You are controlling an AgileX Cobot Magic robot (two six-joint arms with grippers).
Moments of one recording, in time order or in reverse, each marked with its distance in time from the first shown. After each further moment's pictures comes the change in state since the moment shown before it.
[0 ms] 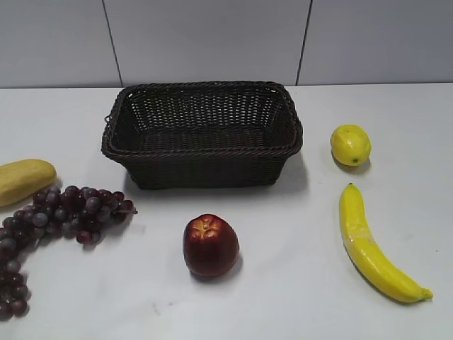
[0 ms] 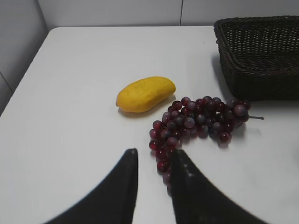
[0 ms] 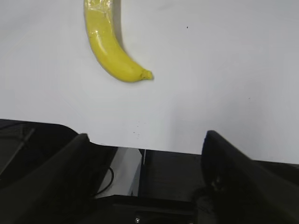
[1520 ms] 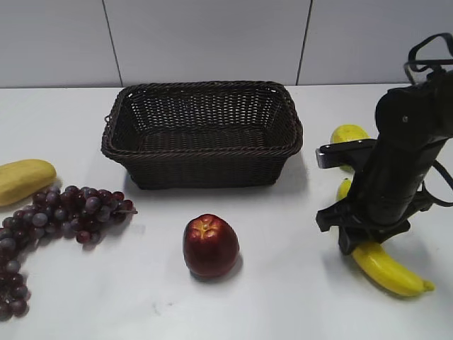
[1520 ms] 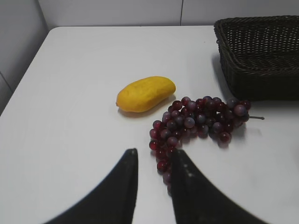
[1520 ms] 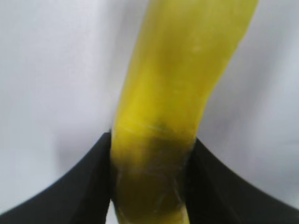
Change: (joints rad) left arm 0.000 0.000 0.000 0.000 0.000 0.000; right arm 0.197 0.812 -0.070 -0.020 -0.504 0.115
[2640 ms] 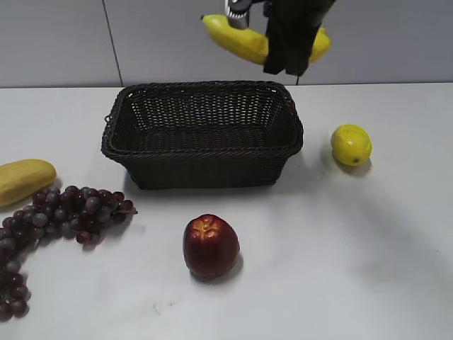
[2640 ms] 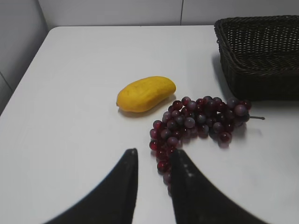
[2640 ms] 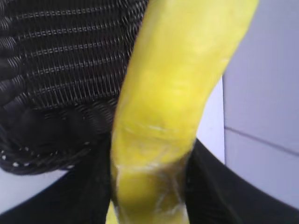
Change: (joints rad) left arm 0.000 0.000 0.000 0.000 0.000 0.000; right arm 0.114 0.190 -0.962 0.001 0.280 -1.311
